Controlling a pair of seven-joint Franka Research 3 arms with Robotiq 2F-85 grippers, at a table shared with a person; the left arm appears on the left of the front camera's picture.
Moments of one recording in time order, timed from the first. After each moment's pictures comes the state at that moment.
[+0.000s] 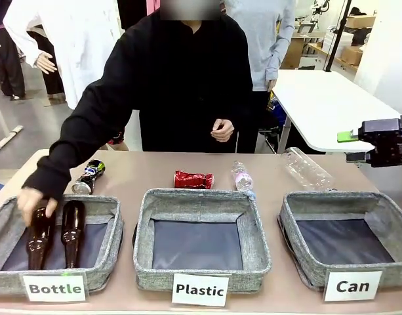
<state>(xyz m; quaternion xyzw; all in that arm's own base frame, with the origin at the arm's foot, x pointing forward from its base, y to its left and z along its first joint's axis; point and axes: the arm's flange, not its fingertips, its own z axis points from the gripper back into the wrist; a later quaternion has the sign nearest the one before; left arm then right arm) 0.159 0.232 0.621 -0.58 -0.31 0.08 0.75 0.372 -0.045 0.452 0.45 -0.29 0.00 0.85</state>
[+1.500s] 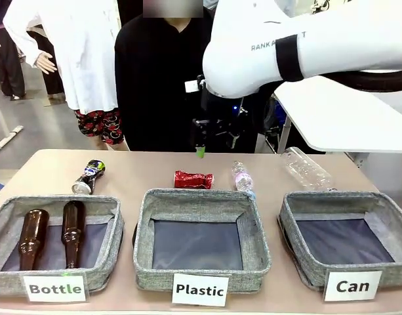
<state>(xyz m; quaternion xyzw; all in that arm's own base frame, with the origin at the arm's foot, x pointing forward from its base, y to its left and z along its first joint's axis) 0.275 0.048 0.484 -0.60 -0.01 -0.01 0.80 0.484 0.334 0.498 0.01 -0.08 0.23 0.97</state>
